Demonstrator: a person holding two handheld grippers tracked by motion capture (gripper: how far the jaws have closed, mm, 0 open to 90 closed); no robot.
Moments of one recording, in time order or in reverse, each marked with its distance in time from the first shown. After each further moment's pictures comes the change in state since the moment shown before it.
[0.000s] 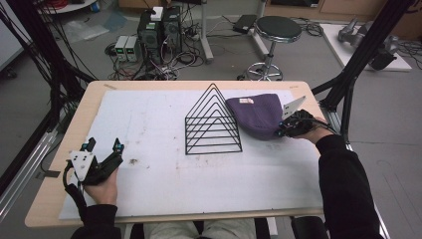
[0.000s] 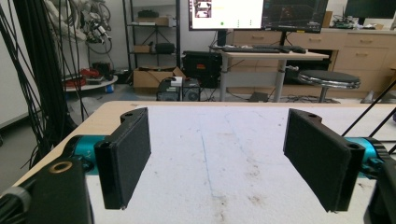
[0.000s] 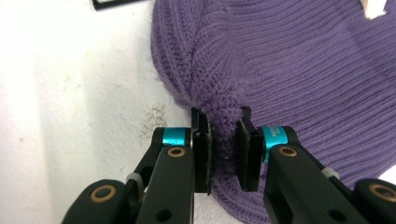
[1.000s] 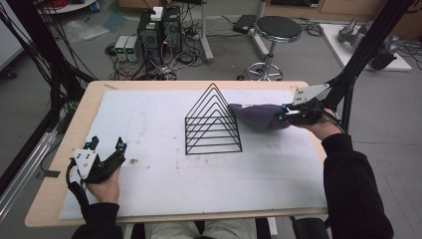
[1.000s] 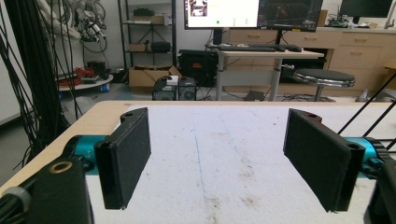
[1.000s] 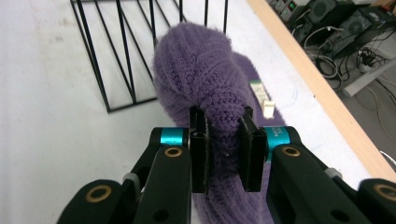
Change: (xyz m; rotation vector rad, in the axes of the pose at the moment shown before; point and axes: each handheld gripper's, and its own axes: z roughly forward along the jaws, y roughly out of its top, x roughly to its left) left arm -0.004 -0.001 0.005 0.006 -0.017 0.001; right arm 0.015 0.036 -0.061 -0.265 -0.152 0.012
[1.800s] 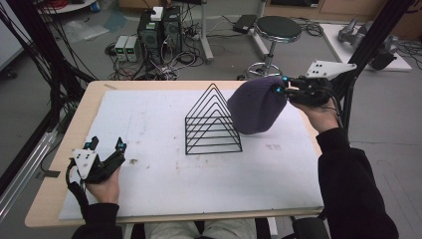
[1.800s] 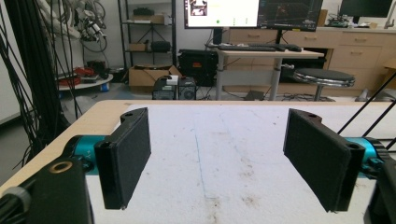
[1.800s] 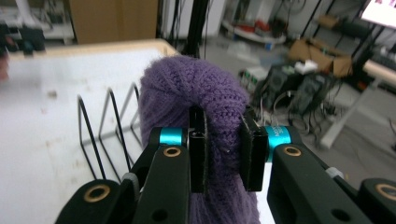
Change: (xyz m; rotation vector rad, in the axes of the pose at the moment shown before) left arm 0.000 0.000 -0.001 0.003 -0.001 -0.001; right arm 0.011 0.070 -0.046 -0.368 -0.119 0.156
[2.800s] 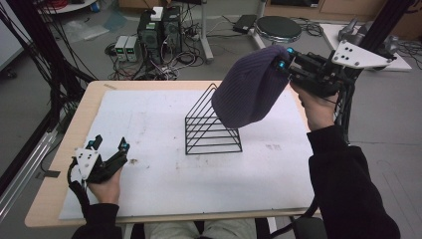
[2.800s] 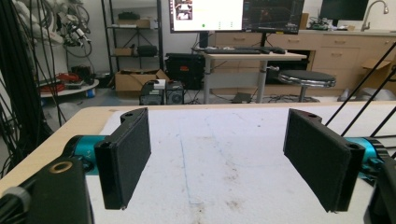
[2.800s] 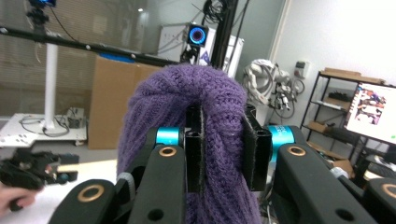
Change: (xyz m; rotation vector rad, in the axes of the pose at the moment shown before) left arm -0.004 0.003 0.000 -0.020 -0.064 0.009; right arm 0.038 0.066 -0.024 -0.422 0.023 0.006
